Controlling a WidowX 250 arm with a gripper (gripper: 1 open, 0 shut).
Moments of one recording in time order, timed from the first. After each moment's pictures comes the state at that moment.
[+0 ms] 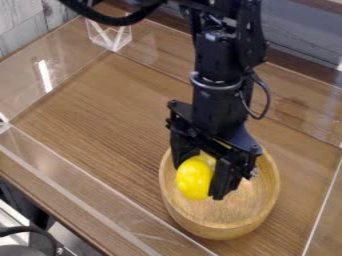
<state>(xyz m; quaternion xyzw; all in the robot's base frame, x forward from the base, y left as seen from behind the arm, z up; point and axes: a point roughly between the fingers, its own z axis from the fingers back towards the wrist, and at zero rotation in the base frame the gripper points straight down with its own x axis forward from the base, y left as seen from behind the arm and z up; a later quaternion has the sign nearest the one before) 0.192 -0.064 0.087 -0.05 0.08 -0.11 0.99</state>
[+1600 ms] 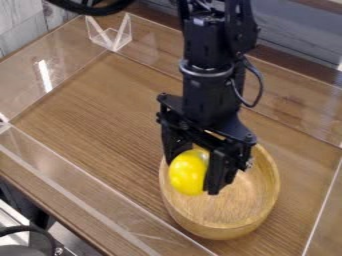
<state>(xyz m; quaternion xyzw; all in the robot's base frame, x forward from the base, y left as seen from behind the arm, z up) 0.185 -0.061 0.101 -0.07 0.08 -0.09 0.99</state>
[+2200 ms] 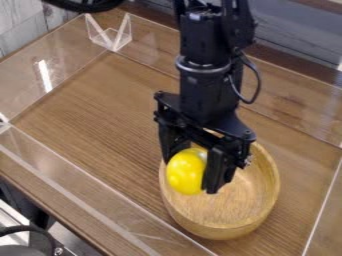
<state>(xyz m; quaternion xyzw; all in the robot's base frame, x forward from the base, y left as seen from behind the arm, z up) 0.182 -0.061 0.104 -0.07 0.08 -0.09 0.99</state>
